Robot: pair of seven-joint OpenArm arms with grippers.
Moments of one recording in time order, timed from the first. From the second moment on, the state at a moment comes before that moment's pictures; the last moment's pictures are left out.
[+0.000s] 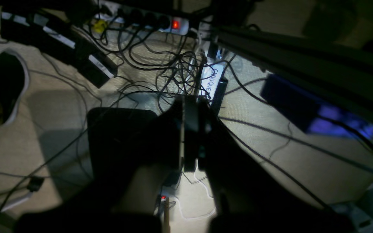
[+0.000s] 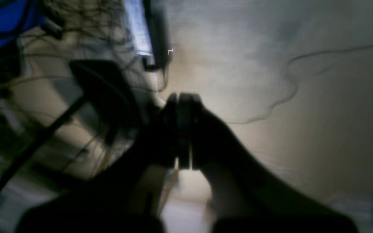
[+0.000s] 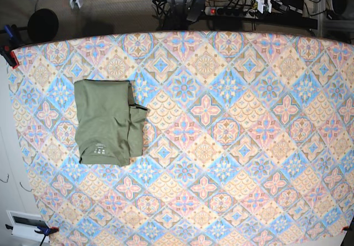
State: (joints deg) left arm 38.0 -5.5 -16.6 67.2 -15.1 -21.3 24.1; right arm -29.2 13.4 29.4 48.8 2.9 40.7 -30.3
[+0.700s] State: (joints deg) left arm 14.1 -6.3 7.5 17.5 -12.0 -21.0 -8.2; right arm -12.0 13.4 27.2 13.9 -8.0 40.3 -1.4
